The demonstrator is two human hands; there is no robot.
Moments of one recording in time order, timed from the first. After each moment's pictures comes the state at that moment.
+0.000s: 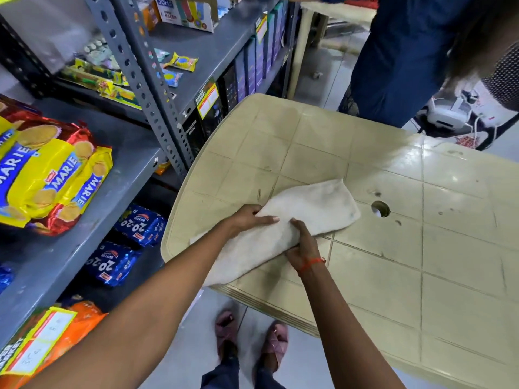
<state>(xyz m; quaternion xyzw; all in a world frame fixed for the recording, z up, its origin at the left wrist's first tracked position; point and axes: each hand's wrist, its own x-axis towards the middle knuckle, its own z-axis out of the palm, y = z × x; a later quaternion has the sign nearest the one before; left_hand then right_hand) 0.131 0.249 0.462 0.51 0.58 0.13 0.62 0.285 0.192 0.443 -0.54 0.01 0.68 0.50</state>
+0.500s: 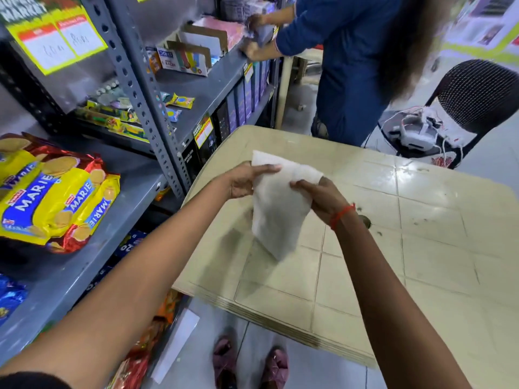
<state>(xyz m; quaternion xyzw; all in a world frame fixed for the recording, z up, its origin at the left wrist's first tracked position) 0.143 0.297 0.613 0.44 0.46 0.26 0.73 0.329 0.240 0.614 -0.51 -0.38 0.63 0.45</state>
